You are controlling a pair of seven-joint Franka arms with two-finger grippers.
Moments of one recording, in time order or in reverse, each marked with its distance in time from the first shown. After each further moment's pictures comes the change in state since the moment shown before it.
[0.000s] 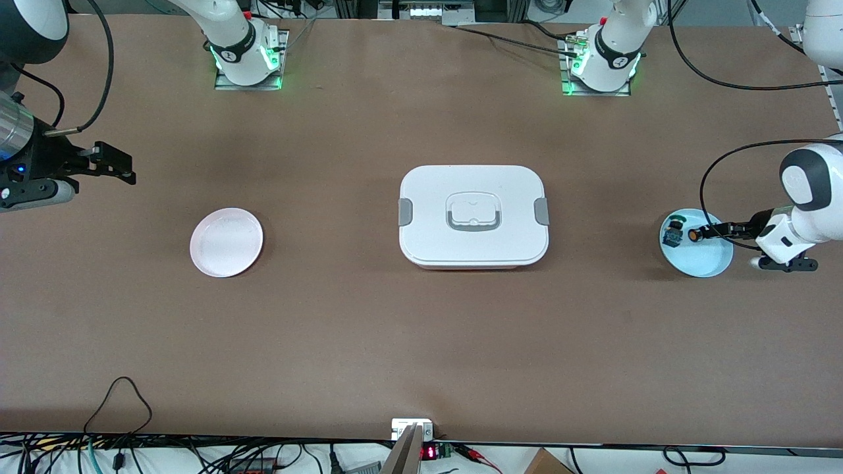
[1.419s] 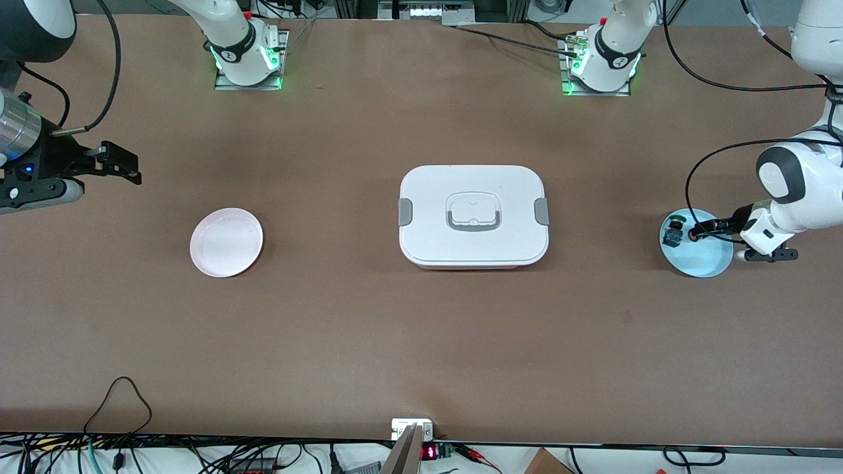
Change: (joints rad) left arm 0.026 0.015 0.001 -0.116 -0.059 0.143 -0.014; right arm 0.008 0.000 0.007 0.000 0.000 0.004 0.000
